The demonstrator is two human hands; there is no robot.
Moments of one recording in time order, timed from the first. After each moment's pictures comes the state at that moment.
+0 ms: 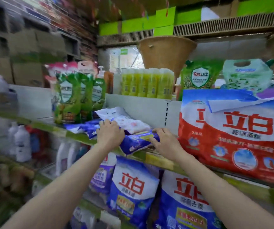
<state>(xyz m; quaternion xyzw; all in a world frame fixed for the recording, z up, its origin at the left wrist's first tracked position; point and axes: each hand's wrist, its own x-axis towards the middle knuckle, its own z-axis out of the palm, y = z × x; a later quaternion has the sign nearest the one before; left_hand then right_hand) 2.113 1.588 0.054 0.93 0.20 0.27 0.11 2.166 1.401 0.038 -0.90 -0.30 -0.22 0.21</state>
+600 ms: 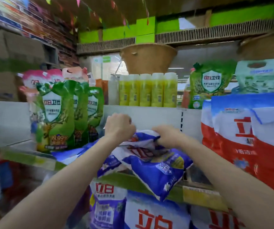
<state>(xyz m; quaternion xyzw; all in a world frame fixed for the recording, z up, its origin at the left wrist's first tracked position) 2.211 1.663 0.112 0.92 0.02 0.38 0.13 2.243 1.500 0.105 -0.94 -0.28 -0.17 0.06</state>
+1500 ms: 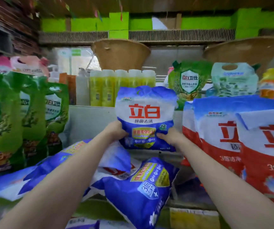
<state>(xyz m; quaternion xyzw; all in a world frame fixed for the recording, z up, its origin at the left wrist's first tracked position) 2.331 1.637 0.108 0.95 -0.06 0.14 0.29 2.344 1.430 0.089 -0.96 -0.02 -0.15 0.24</state>
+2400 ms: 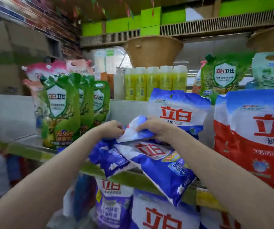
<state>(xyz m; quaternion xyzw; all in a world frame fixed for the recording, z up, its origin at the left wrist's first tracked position) 2.248 1.737 0.099 0.98 0.02 0.09 0.19 2.265 1.571 0.103 -0.78 -0.23 0.09 0.57</state>
